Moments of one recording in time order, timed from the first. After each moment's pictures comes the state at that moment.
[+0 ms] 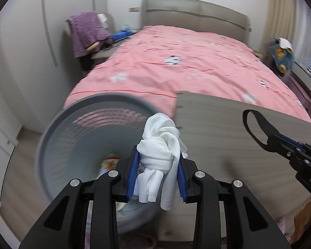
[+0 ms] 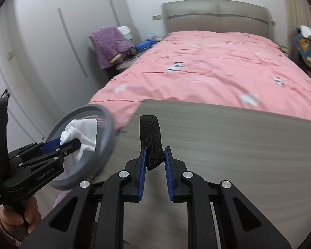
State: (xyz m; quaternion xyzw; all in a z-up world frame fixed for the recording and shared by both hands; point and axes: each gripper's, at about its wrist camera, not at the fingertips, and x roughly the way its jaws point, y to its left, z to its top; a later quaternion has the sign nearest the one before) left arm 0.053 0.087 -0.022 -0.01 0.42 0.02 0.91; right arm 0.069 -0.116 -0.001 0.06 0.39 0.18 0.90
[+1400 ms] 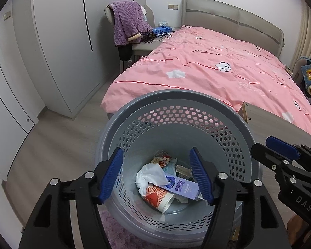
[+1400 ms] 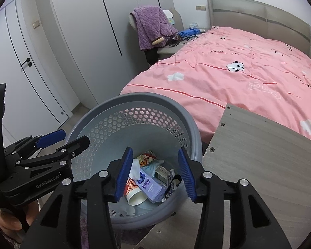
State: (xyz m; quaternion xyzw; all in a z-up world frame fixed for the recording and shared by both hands) left arm 0.055 0.197 -0.027 -0.04 0.42 0.11 0.90; right arm 0.105 0.023 -0.010 0.01 0.40 0.27 0.87
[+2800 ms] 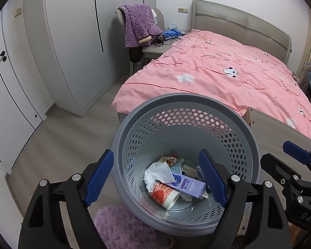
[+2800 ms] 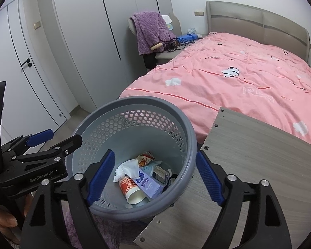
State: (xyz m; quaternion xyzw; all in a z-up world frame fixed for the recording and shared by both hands) left arm 0.035 0.203 -0.012 -0.05 0.41 0.14 0.90; right arm 0.087 0.016 0.002 0.00 0.39 0.26 0.88
